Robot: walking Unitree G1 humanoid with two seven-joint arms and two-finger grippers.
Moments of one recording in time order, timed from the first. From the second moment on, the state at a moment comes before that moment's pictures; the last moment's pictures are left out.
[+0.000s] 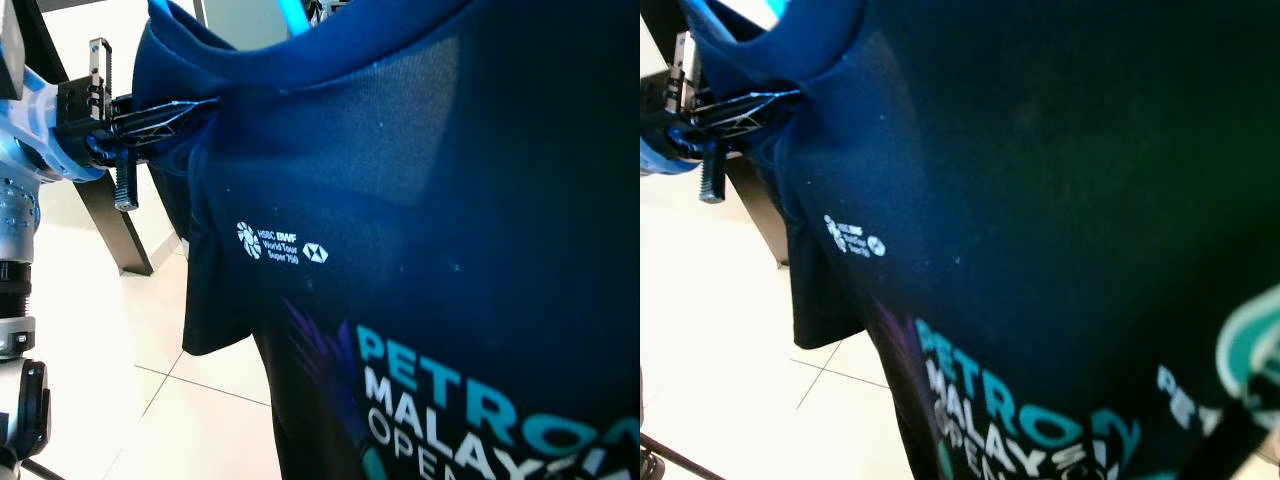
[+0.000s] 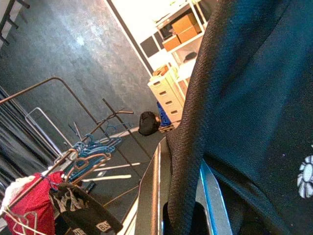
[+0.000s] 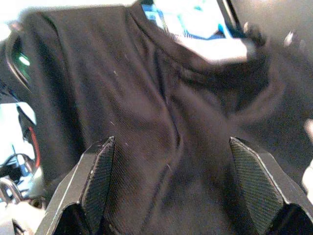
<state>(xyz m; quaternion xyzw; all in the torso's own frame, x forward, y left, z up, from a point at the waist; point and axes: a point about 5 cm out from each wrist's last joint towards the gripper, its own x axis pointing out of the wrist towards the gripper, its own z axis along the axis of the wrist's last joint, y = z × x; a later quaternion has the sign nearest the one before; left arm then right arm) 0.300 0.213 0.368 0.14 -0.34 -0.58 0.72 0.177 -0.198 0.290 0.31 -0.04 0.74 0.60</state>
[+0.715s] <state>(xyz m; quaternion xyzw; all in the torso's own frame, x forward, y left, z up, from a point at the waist) 0.306 0.216 0.361 0.12 -0.34 -0.58 0.73 0.172 -0.199 0.292 0.32 -0.04 0.73 0.61</state>
